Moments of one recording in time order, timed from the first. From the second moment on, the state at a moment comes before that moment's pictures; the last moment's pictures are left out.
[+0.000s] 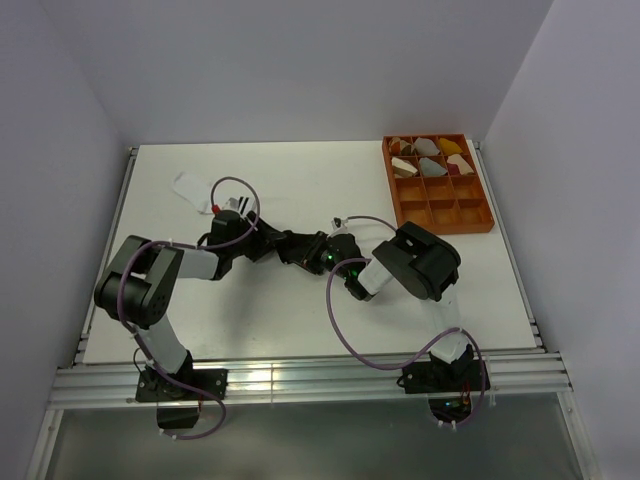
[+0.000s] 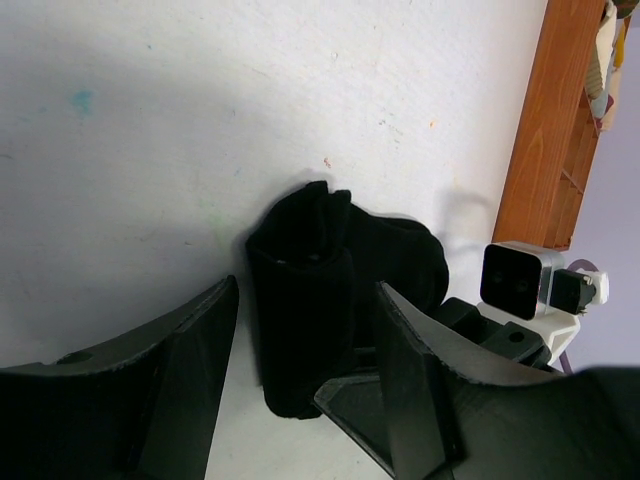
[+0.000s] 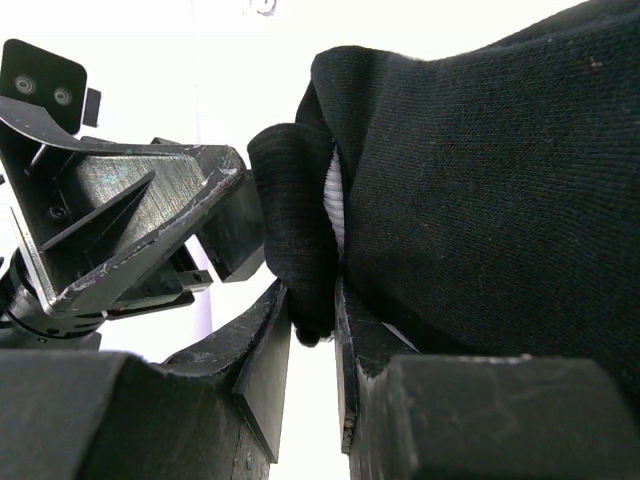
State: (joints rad) left arm -0.35 1.74 0.67 0.50 0.23 -1.02; right arm 0.72 2.09 0.72 1.05 -0.14 1.24
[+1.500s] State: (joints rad) left arm -0.46 1.78 1.01 -0.06 -0.10 -0.81; right arm 0.71 1.80 0.70 0.70 -0.01 0.92
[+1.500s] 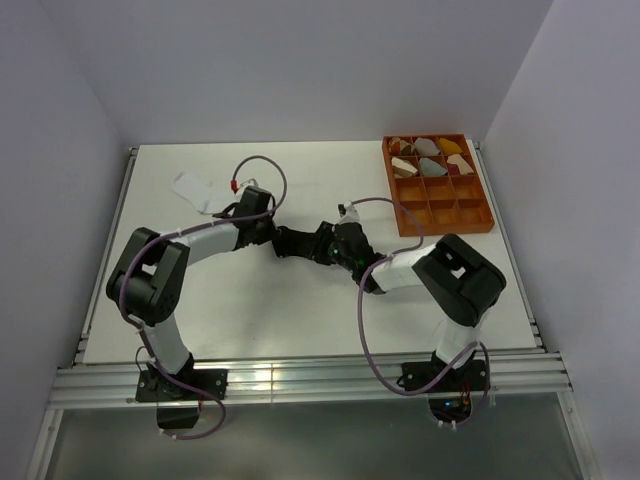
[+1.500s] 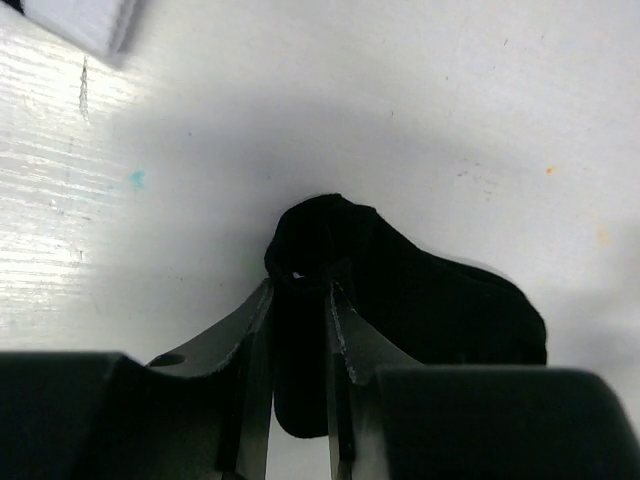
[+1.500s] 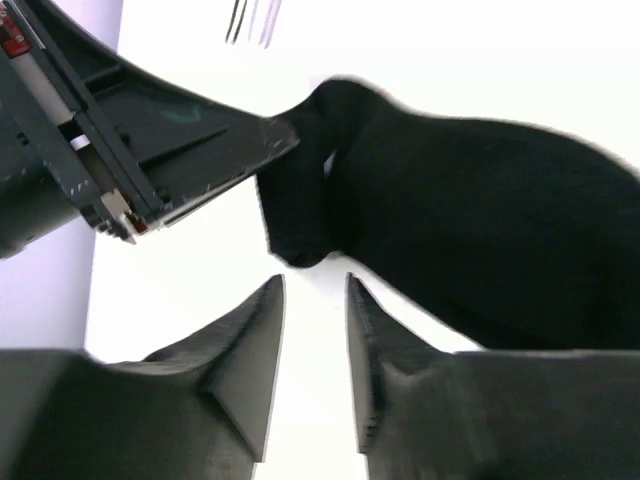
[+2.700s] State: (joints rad) left arm -0.59 1.91 1.29 -0.36 -0.33 -0.45; right arm 0.57 1.92 1.02 0.18 -0.04 0.77
